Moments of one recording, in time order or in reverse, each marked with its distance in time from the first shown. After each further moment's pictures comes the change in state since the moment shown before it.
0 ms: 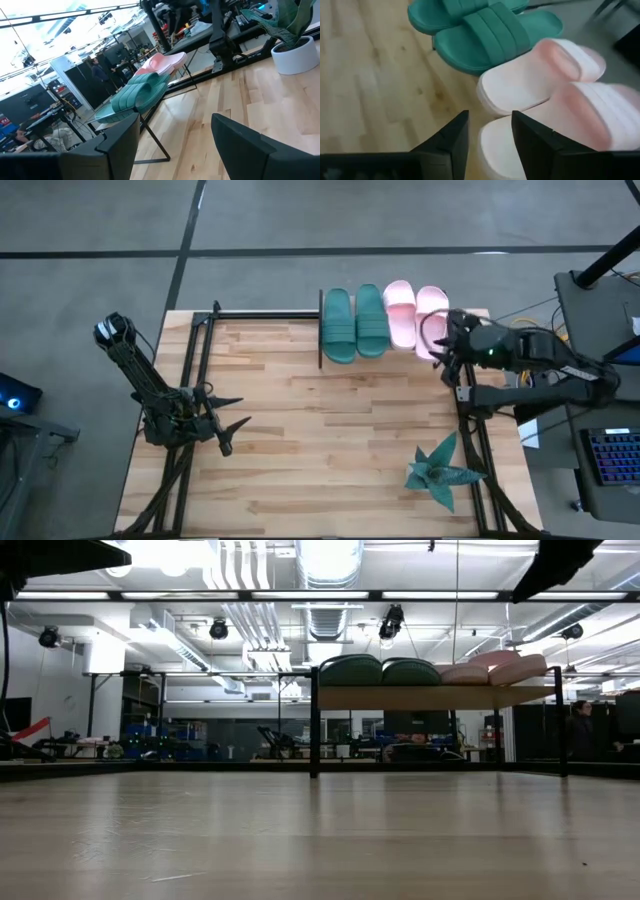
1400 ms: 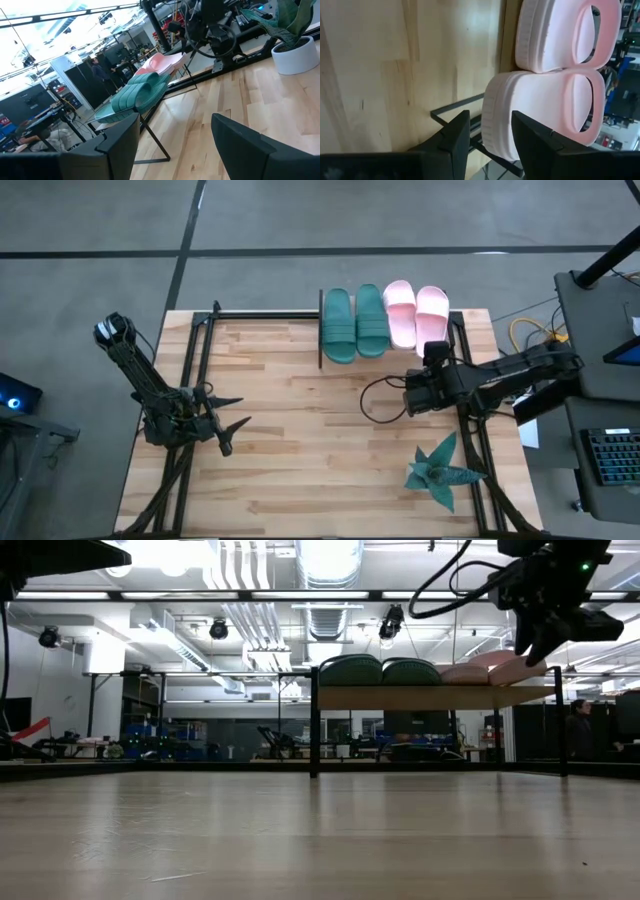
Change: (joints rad) left arm 0.000 0.000 0.000 0.000 0.000 0.000; right arm 0.426 0.587 -0.038 -0.412 0.496 0.195
